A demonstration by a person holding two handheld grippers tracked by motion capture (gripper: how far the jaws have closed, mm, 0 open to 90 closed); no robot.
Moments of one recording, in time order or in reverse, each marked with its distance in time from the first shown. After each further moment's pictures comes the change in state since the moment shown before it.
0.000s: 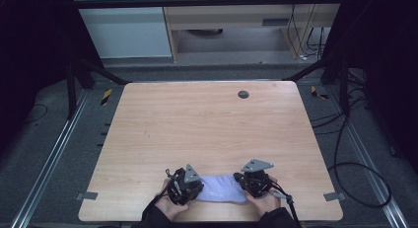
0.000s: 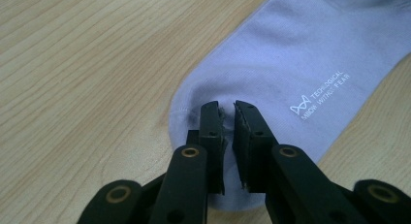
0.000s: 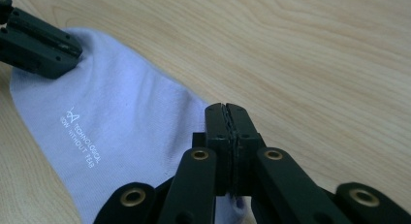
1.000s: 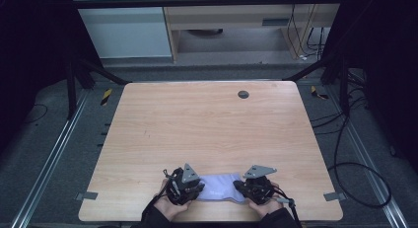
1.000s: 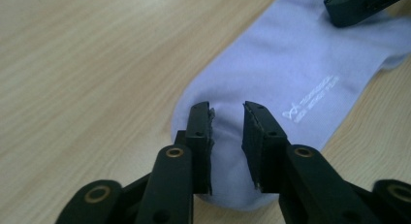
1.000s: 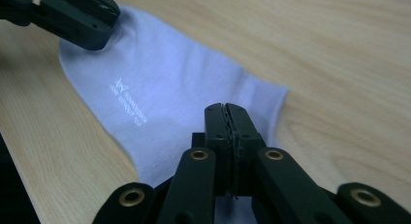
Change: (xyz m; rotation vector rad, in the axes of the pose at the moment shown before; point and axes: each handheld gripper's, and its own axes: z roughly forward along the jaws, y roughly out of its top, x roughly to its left) left arm 0.003 0.002 -0.012 -0.081 0.009 -0.012; right arm 0.004 -0.011 -0.010 0.017 0.099 0.006
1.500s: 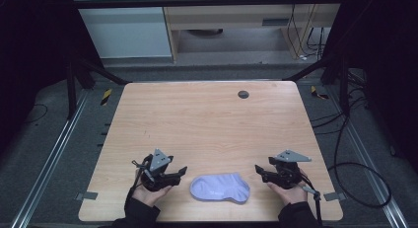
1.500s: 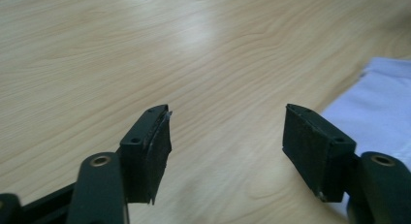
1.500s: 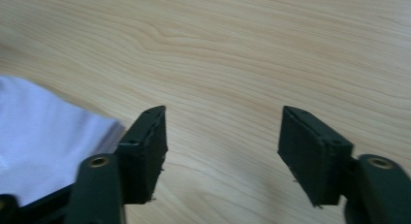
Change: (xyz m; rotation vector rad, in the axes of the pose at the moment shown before) left arm 0.072 -0.016 -0.034 -0.176 0.146 -0.104; right arm -0.074 -0.006 -0.038 -0.133 -0.206 0.154
